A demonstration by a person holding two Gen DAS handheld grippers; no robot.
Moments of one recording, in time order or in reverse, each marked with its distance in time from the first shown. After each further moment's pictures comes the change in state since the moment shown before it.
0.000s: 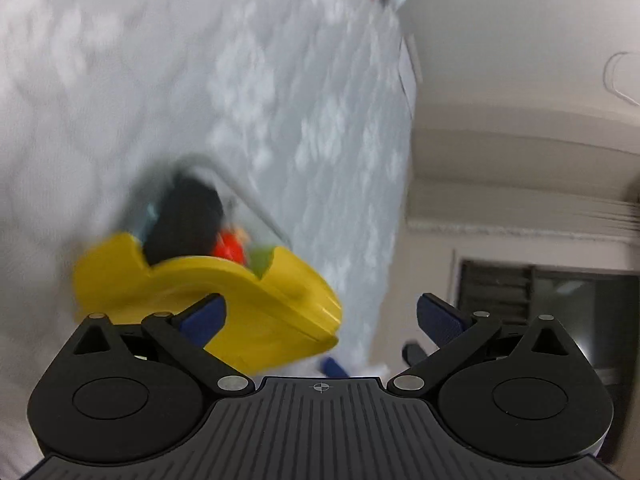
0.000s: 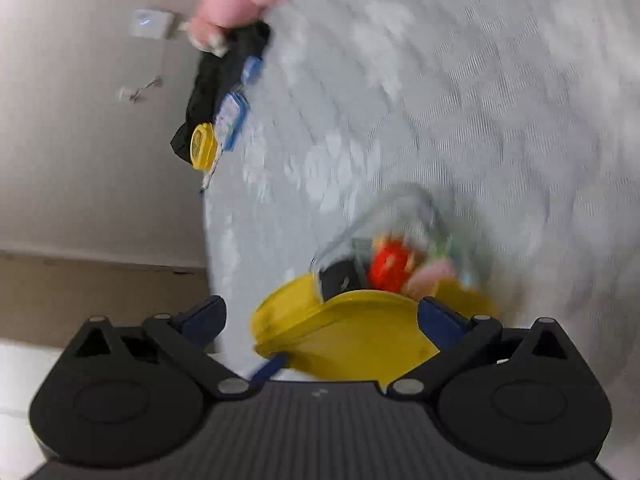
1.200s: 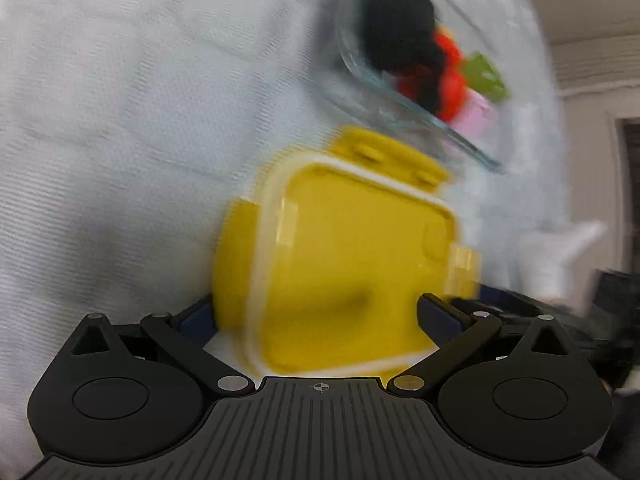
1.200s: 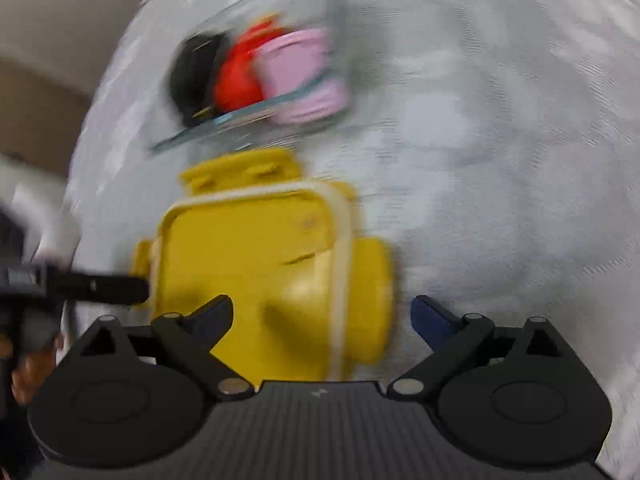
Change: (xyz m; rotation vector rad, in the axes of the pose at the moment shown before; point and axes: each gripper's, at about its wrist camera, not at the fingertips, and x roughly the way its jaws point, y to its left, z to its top) left arm 0.039 0.087 -0.111 0.231 0.312 0.448; right arm 0.057 -0.060 -0.118 -0.326 0.346 -0.224
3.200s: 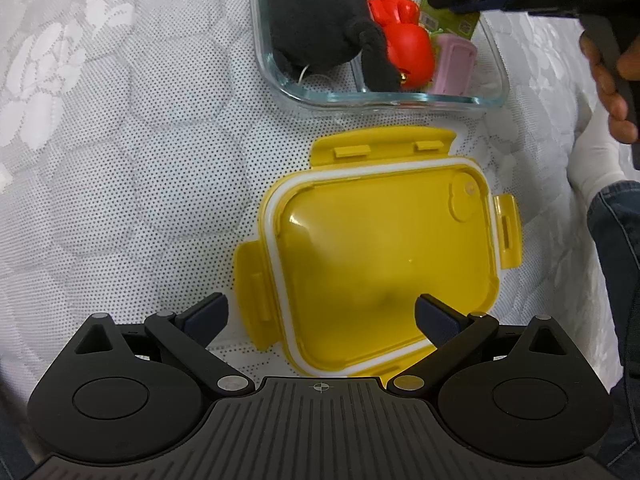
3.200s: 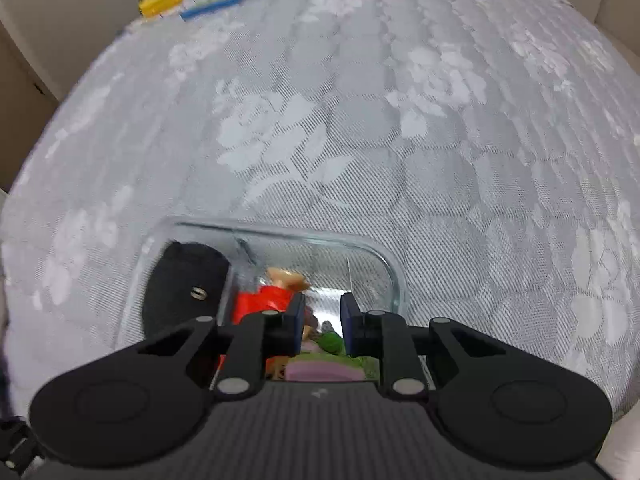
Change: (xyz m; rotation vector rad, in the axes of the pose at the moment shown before) left arm -0.007 -0.058 0.006 0.306 0.073 0.343; right arm 0.006 0.070 0.158 -0.162 -0.175 -0.351
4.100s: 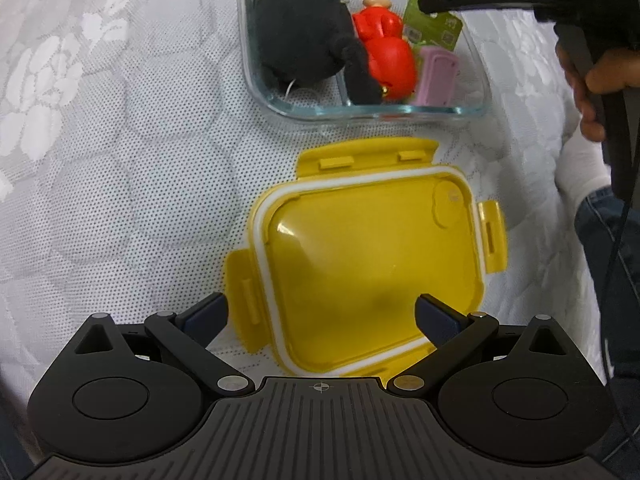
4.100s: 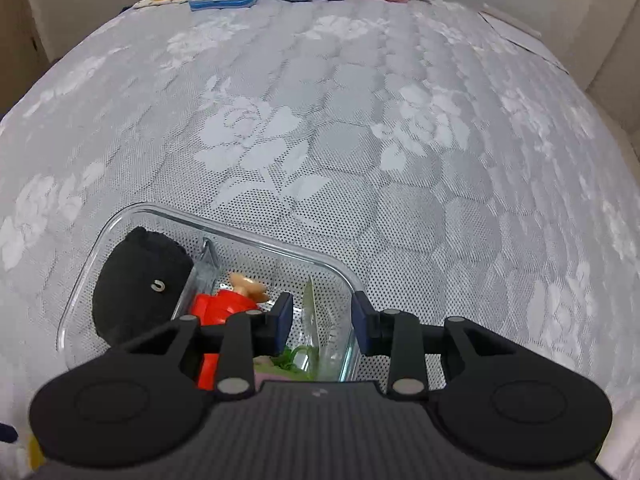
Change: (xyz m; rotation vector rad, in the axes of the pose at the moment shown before) left arm -0.013 -0.001 -0.003 0.015 -0.021 -0.011; right arm -0.002 0.010 -0.005 -0.178 -0.087 -0.104
